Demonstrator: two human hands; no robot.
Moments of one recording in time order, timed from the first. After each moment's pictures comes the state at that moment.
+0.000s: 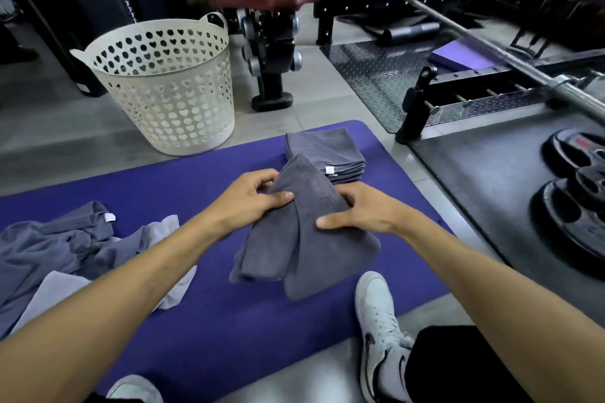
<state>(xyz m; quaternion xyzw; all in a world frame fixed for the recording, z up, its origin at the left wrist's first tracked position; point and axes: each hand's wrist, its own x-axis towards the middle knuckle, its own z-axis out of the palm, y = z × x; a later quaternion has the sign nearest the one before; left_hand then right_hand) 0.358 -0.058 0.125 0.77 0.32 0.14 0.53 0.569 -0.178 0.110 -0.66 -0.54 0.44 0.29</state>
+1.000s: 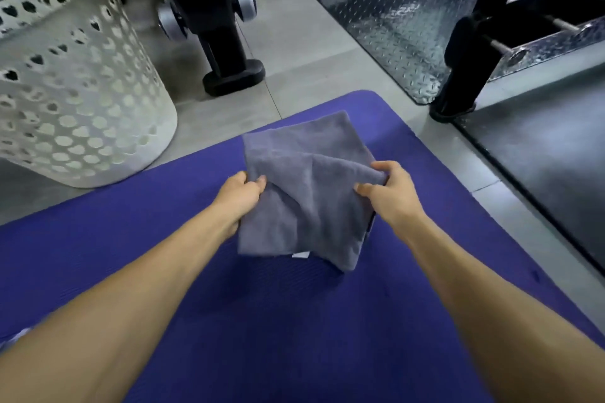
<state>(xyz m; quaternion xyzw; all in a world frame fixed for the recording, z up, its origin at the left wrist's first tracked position) 0.606 0.178 -0.119 0.58 0.59 0.12 0.55 0.796 0.021 -0.133 -0.78 -0.20 0.33 0.49</state>
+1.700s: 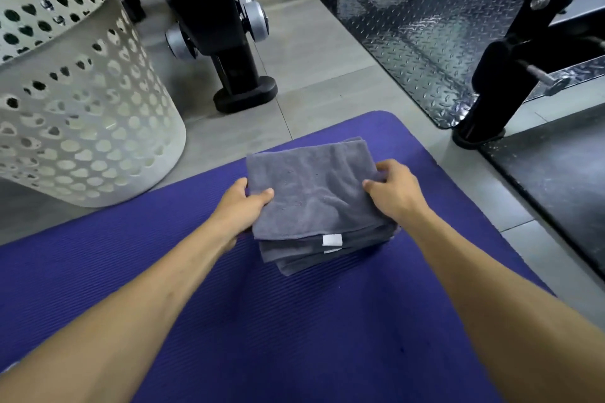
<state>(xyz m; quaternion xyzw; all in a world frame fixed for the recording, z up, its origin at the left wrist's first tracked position) 0.625 0.216 -0.121 0.61 0.57 0.16 0.53 0.841 0.092 -0.130 -0.83 -0.30 0.29 0.37</state>
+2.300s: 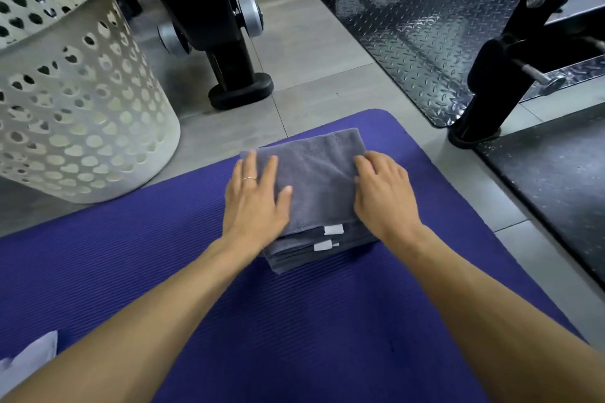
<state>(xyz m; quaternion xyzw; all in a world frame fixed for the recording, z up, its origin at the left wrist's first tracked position) 0.646 0.186 -0.130 0.86 0.49 0.07 0.11 0.830 0.087 -0.155 -0.82 -0.54 -0.02 0.20</state>
